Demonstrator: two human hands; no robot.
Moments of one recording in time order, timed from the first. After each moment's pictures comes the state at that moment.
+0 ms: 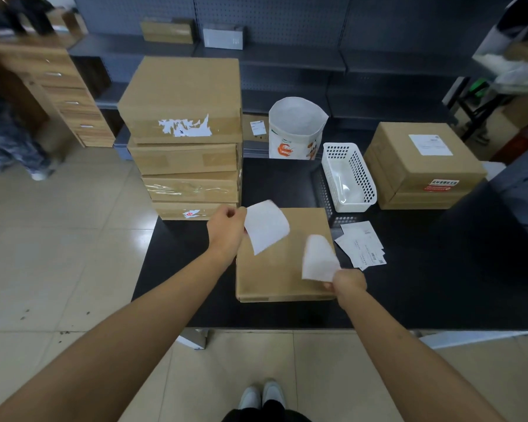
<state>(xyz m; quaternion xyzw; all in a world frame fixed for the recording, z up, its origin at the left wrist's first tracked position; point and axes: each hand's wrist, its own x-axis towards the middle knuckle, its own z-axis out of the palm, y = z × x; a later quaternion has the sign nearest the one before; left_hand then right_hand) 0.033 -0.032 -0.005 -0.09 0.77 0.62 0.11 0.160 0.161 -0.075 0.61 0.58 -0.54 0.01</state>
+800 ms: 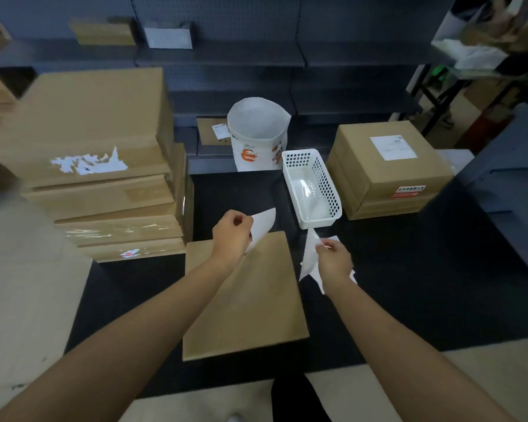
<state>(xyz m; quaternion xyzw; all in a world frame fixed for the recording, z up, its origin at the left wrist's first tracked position) -0.008 0.109 -0.016 0.02 0.82 0.55 0.15 0.092 0.262 -0.073 0.53 0.62 -0.55 -0.15</state>
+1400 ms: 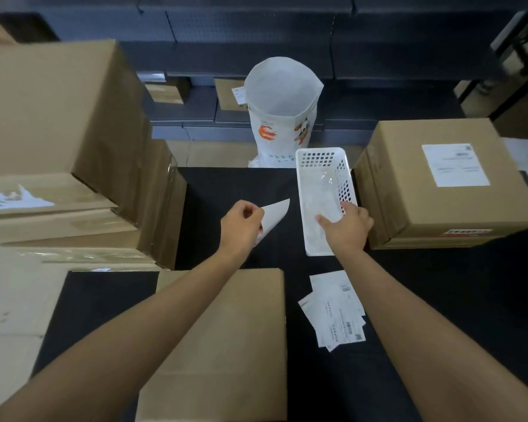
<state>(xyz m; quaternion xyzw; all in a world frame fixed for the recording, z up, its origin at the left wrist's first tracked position) -0.106 0.219 -0.046 -0.07 0.83 0.53 0.17 -0.057 0.399 -0.105 0.44 0.83 -0.35 -0.02</state>
